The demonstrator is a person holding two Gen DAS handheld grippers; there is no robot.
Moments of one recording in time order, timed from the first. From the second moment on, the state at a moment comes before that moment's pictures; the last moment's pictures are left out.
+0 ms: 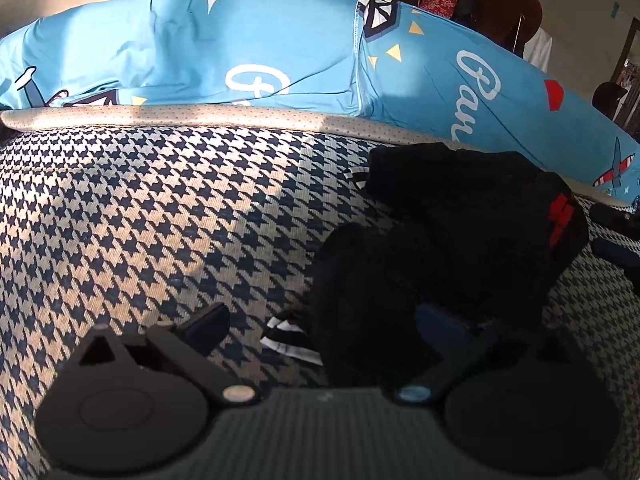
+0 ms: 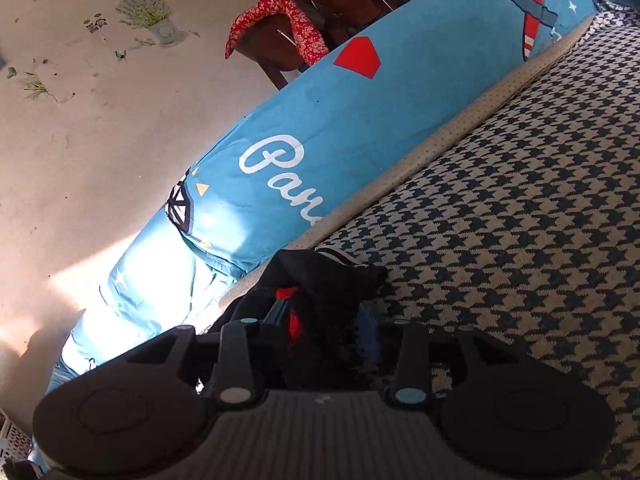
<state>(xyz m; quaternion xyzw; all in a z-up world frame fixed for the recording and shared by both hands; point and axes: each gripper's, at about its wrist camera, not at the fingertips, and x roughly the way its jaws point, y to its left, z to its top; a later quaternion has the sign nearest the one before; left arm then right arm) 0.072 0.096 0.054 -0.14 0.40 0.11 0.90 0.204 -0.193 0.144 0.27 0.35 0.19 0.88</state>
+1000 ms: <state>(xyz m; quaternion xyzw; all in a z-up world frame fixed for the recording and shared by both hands) 0.054 0.142 0.083 -0.17 0.34 0.19 0.91 0.156 -0.058 0.139 0.06 0.30 0.44 0.85</state>
